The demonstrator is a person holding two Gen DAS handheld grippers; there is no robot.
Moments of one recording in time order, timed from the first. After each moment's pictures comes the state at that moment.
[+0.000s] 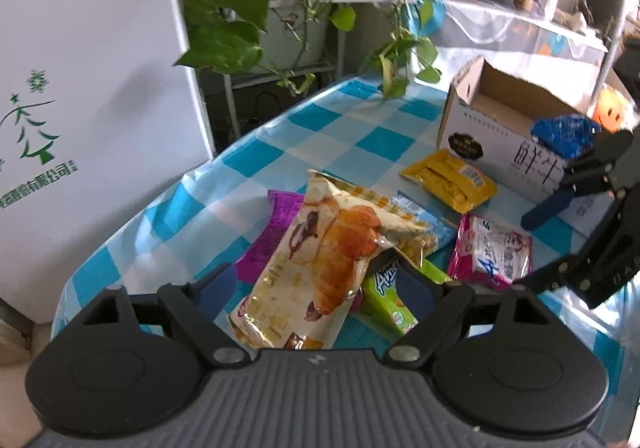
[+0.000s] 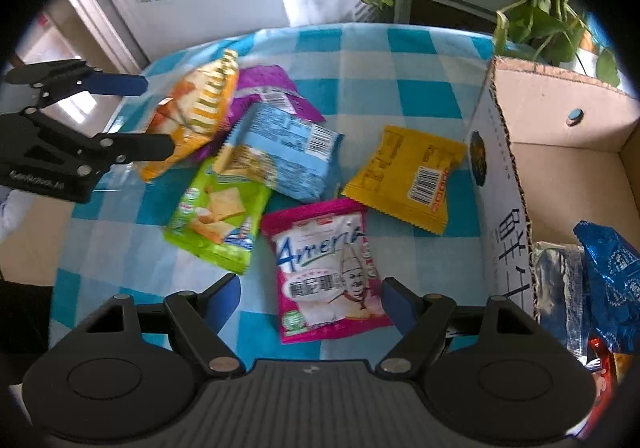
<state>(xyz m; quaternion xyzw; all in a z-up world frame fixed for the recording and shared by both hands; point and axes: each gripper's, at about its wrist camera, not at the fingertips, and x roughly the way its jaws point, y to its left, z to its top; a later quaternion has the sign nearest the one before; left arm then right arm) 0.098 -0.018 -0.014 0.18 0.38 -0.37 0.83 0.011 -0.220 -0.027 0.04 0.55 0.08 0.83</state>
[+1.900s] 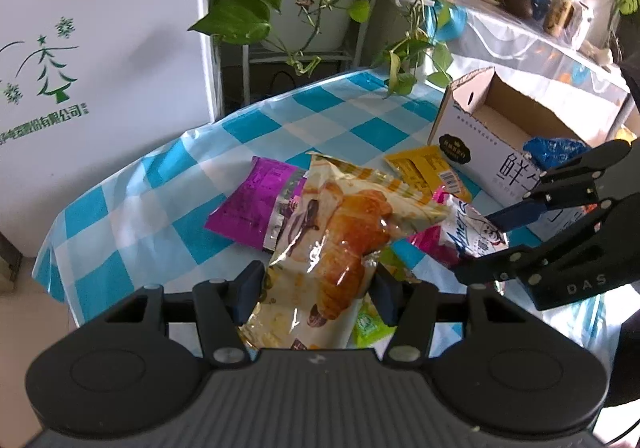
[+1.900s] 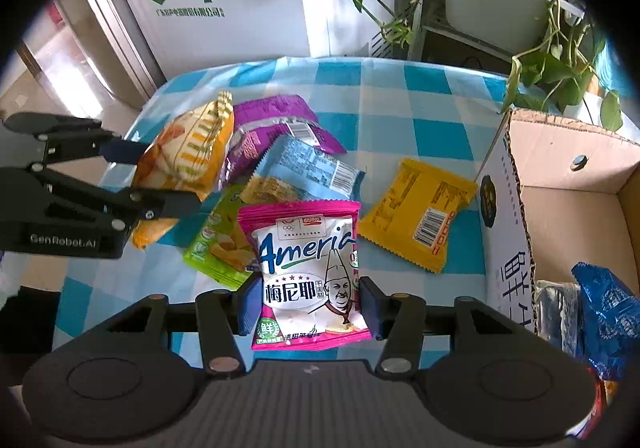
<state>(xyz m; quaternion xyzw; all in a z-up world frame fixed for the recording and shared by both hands) 0.069 -0.017 -0.007 0.11 0.42 -0.32 0.84 0.010 -0.205 -0.008 0.02 0.51 0.10 0.85</state>
